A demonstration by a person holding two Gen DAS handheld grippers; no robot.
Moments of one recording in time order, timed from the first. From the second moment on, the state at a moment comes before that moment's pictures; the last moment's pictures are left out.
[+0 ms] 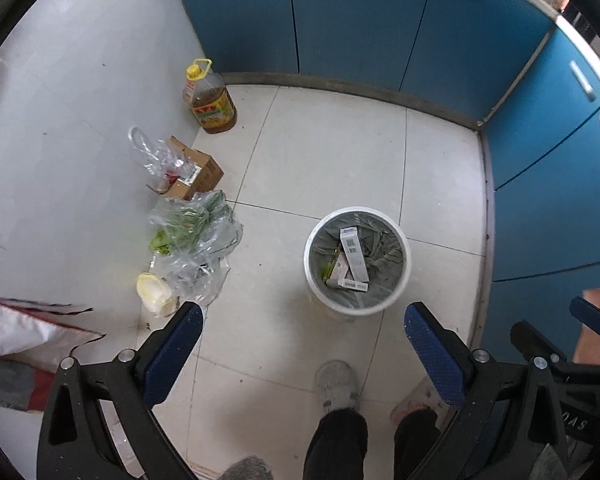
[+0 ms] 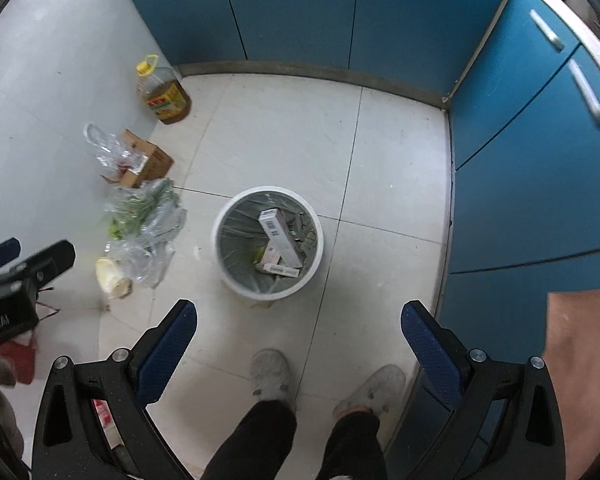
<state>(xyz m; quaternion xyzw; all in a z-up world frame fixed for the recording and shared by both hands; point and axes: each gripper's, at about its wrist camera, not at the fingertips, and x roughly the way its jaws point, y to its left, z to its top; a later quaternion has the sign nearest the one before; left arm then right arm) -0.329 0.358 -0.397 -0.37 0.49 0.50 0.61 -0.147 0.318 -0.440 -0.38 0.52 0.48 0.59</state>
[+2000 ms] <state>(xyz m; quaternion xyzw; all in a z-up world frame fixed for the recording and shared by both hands) 0.162 -0.037 -0.274 -0.23 0.69 0.07 0.68 0.204 -0.263 -0.268 0.07 0.62 0.10 0.77</state>
